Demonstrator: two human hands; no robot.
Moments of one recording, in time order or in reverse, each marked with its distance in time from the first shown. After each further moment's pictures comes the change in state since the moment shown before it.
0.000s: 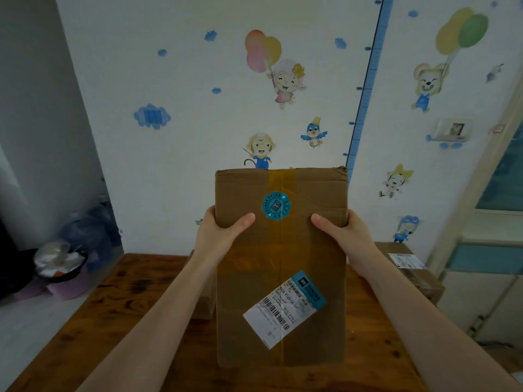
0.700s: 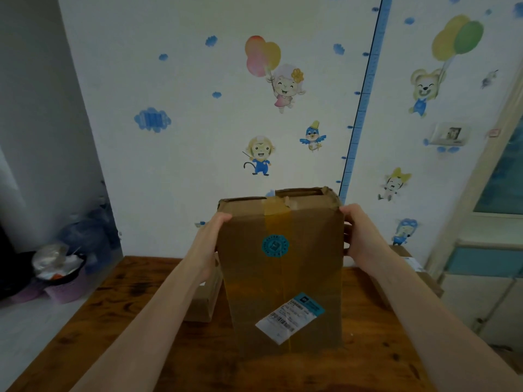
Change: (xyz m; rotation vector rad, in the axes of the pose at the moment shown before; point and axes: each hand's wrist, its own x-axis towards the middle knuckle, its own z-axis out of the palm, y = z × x) left_hand -0.003 0.002 -0.008 -0.327 -0.129 -0.320; right_hand 0.003 -0.012 -0.010 0.136 -0.017 0.199
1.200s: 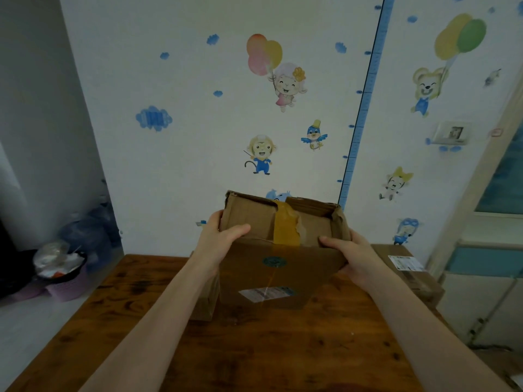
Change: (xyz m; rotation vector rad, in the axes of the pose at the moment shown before) left_hand 0.000 -0.001 0.002 0.188 -0.024 0.190; right_hand -0.007 0.025 0.002 -0.006 0.021 0.055
